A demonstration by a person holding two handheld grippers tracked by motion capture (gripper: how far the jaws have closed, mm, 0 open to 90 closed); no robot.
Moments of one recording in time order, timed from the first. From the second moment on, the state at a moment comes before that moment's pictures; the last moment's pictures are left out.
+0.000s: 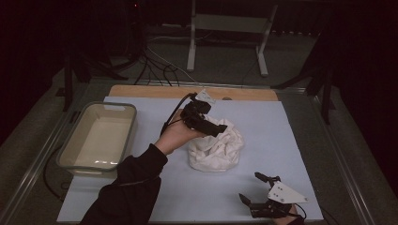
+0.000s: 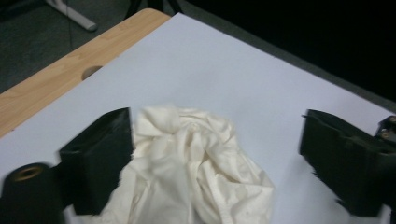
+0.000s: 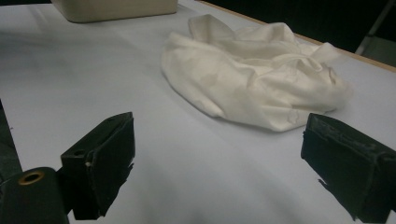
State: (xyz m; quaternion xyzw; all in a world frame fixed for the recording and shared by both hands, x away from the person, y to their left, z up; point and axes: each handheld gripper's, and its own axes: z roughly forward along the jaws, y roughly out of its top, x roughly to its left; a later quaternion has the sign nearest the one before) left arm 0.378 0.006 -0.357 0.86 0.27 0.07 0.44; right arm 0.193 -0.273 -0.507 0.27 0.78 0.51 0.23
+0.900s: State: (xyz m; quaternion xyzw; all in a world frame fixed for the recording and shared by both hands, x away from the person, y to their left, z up) left arm 0.360 0.050 -0.348 0.87 0.21 0.06 0.45; right arm 0.194 -0.271 -0.507 0.28 0.78 0.51 0.23
